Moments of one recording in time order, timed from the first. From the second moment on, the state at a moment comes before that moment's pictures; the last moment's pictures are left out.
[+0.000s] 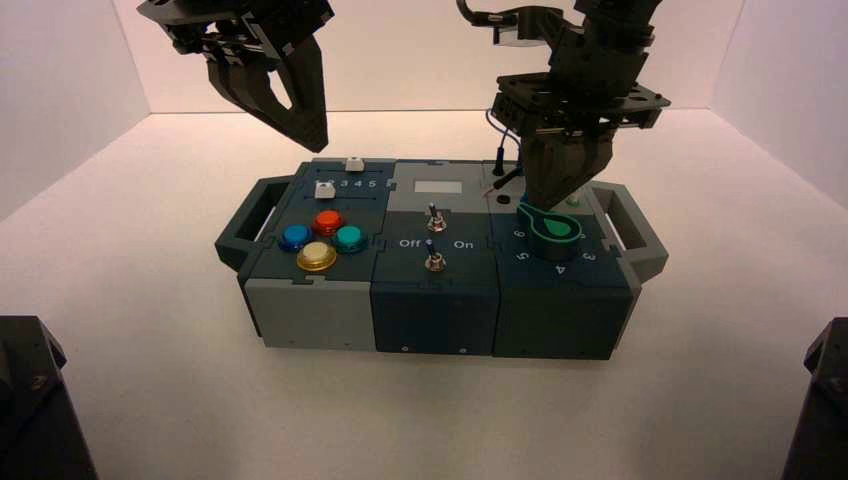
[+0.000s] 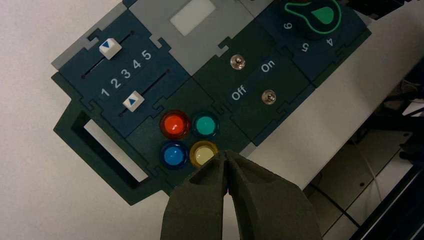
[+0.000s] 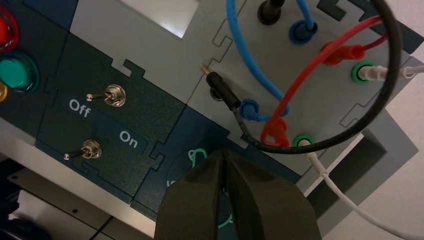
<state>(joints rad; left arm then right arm) -0.86 -0.47 0.94 -0.10 0.70 0.00 0.62 -0.07 0.83 0.19 0.66 0.01</state>
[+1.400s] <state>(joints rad) -0.89 -0.48 0.96 -0.10 0.71 0.00 0.70 -0.06 0.82 0.28 0.69 0.02</state>
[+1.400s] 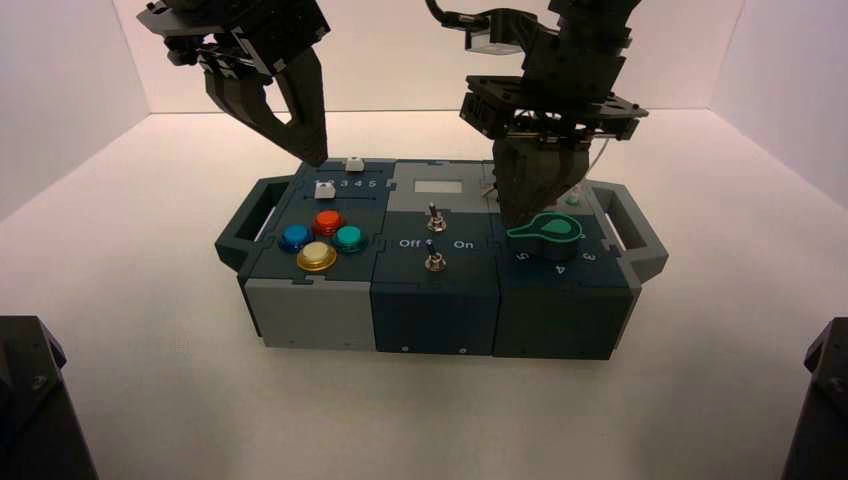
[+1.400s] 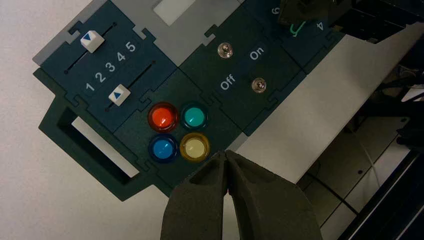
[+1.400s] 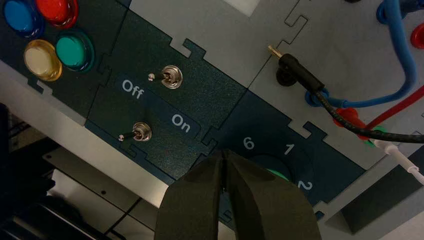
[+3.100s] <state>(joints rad) -0.89 -0.48 0.97 -0.06 0.69 0.00 0.70 -0.25 0.85 0.24 0.70 0.02</state>
